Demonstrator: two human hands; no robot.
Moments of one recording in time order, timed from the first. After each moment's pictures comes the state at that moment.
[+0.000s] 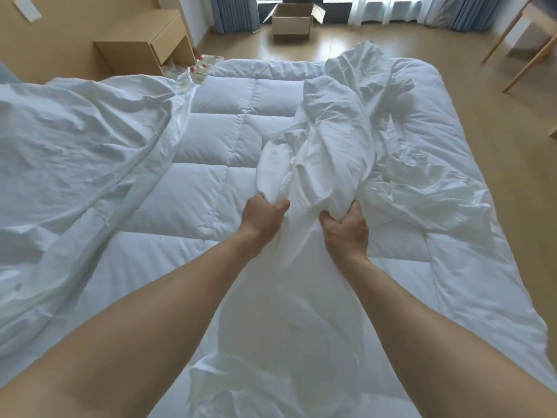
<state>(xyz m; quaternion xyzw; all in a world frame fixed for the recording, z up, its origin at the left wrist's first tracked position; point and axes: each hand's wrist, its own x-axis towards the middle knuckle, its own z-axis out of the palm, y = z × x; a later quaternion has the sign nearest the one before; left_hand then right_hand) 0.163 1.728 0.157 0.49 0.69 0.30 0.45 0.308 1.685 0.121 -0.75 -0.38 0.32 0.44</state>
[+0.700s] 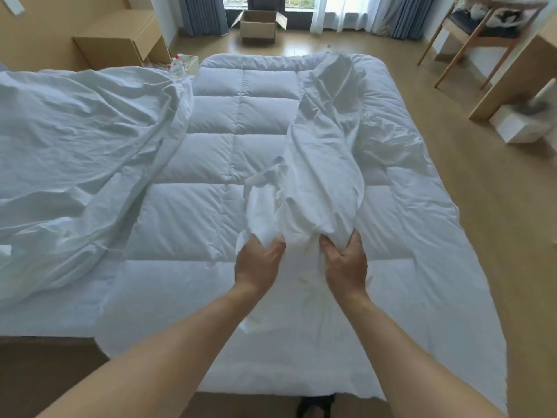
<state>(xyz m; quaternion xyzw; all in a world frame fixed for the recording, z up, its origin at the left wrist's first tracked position) 0.024 1.418 0.176 0.54 0.65 0.29 0.45 0.169 1.374 0.173 -0.75 -0.30 0.31 0.50</state>
